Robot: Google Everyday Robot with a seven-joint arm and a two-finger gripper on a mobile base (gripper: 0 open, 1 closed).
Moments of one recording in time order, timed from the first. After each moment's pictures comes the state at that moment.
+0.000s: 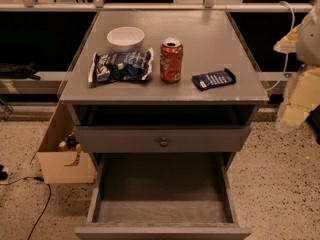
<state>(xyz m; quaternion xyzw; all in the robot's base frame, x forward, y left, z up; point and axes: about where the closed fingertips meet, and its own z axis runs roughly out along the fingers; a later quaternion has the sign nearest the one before) 0.438 -0.217 0.976 -0.60 0.78 -0.03 0.16</state>
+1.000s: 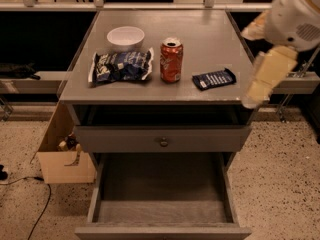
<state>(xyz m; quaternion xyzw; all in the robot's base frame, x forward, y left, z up) 0.482 -0.175 0.981 -0.62 0.75 0.03 0.21</state>
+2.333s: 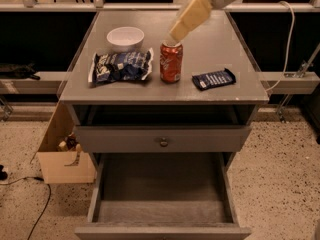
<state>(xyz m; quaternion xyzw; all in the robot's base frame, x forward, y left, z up) 0.624 -0.040 1.023 -0.60 0.67 0.19 0.38</state>
